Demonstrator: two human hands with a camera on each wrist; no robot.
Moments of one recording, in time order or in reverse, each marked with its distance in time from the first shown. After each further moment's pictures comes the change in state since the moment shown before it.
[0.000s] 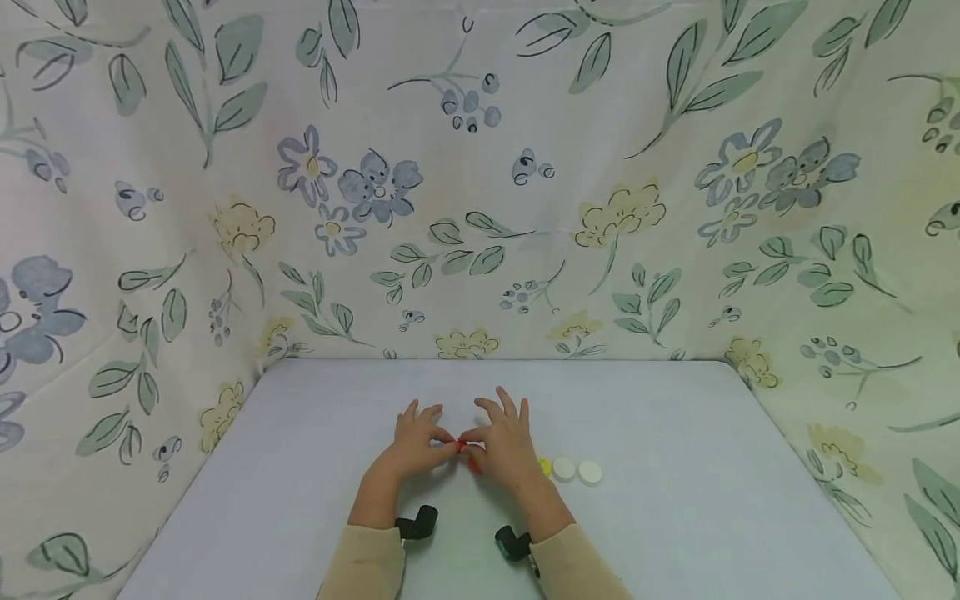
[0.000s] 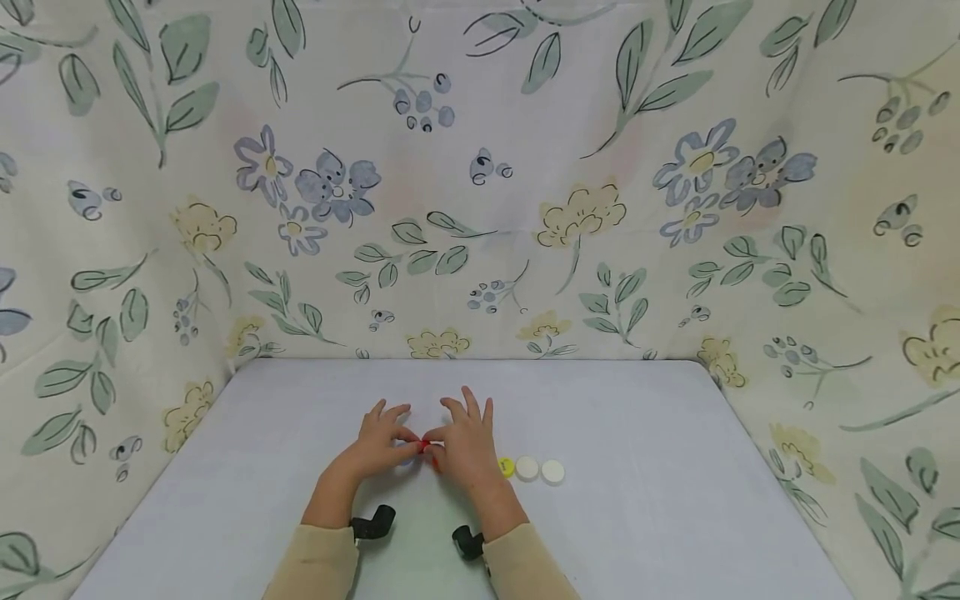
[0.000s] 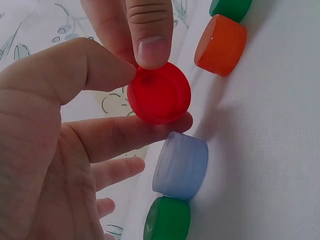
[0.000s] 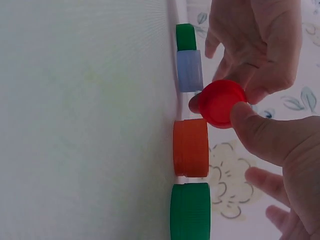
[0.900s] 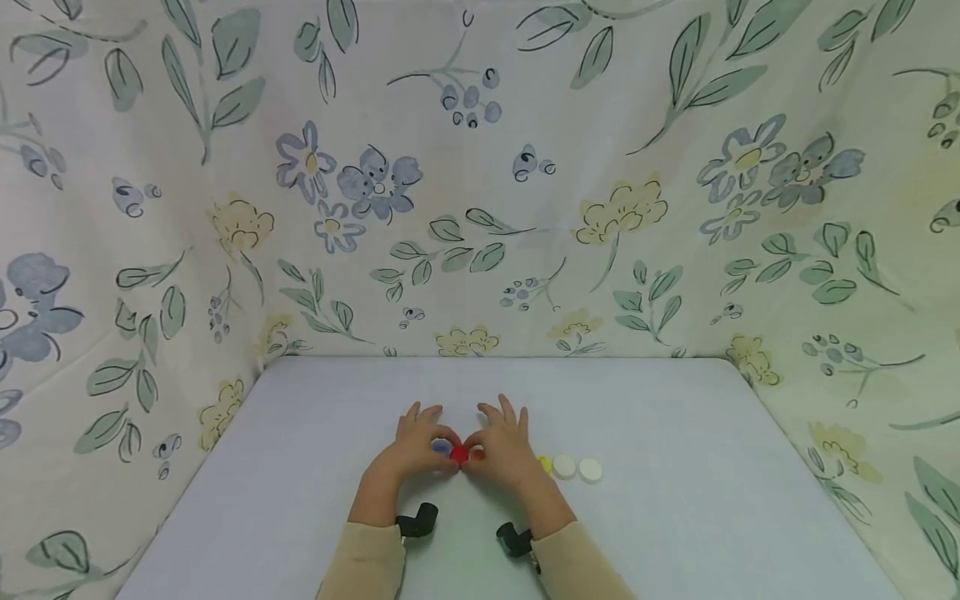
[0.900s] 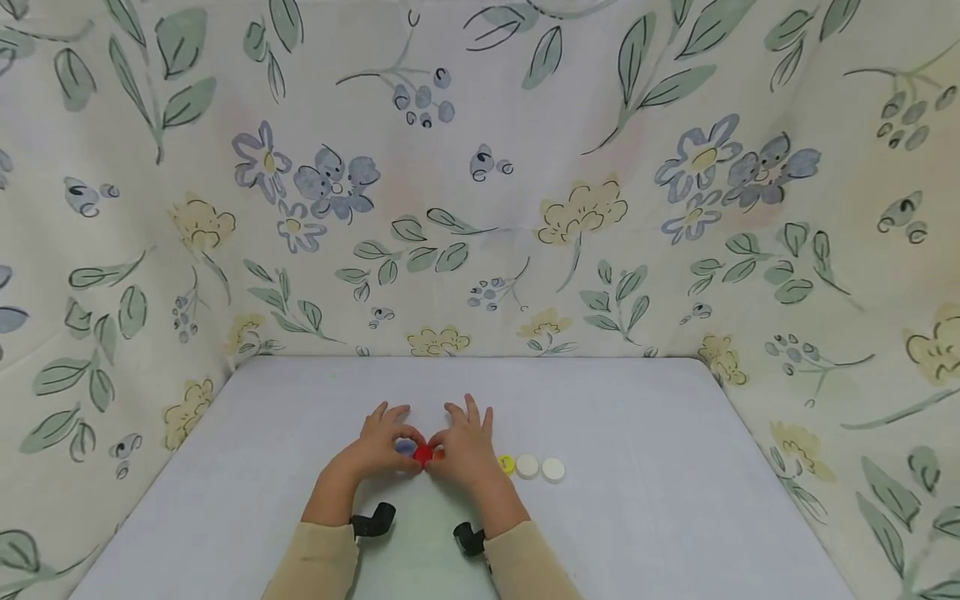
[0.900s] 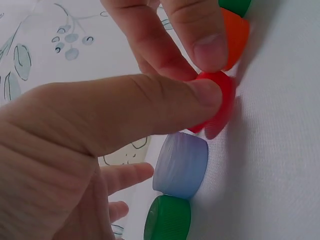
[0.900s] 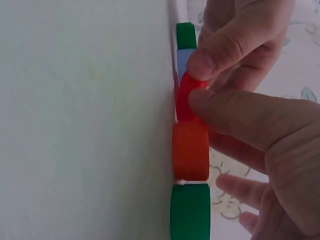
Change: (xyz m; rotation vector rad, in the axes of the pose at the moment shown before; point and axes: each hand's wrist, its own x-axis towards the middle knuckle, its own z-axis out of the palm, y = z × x) left_hand 0.002 -0.004 0.000 0.042 -0.068 0.023; right_hand -0.003 0.000 0.004 0.116 -0.195 0.079
